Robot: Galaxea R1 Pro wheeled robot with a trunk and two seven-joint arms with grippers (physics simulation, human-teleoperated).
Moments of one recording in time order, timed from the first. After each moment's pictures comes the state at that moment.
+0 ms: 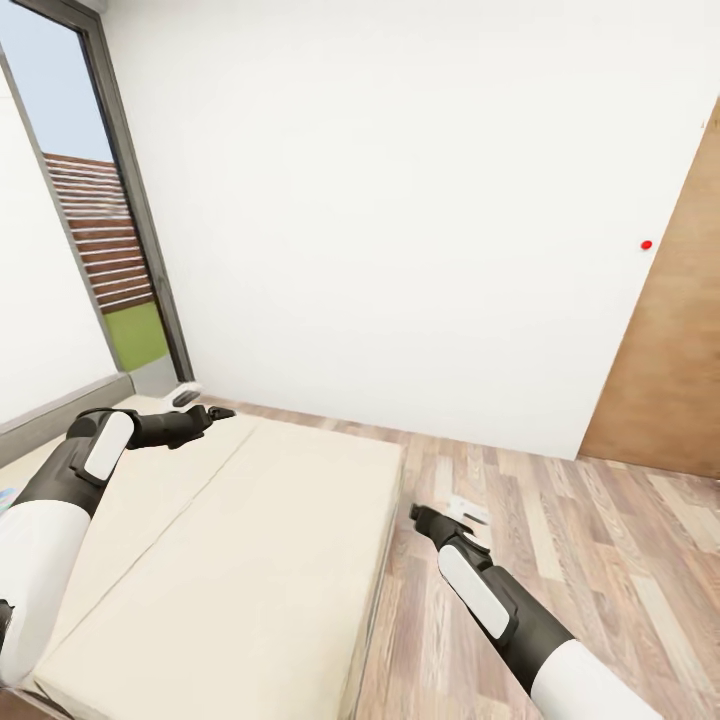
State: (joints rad) left arm -0.99 0.31 0.06 -0.77 0.58 0.91 -0.26; right arm -0.58 -0.04 0.53 -0.96 -0.93 0.15 -0.58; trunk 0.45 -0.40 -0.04
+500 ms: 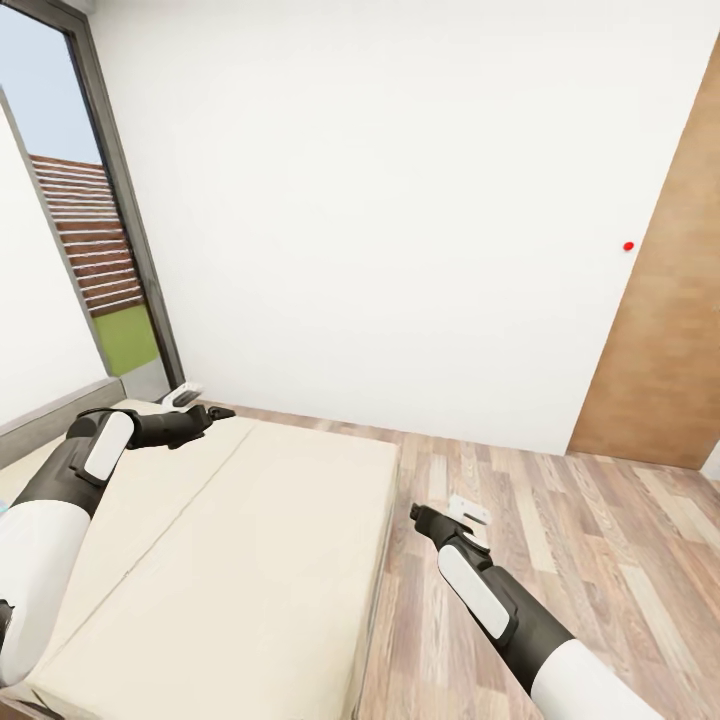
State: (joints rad) left arm -0.99 0.31 0.06 -0.77 0.58 0.91 -0.26; right arm -0.58 -0.04 0.53 -0.96 -0.93 0.15 -0.58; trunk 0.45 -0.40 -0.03
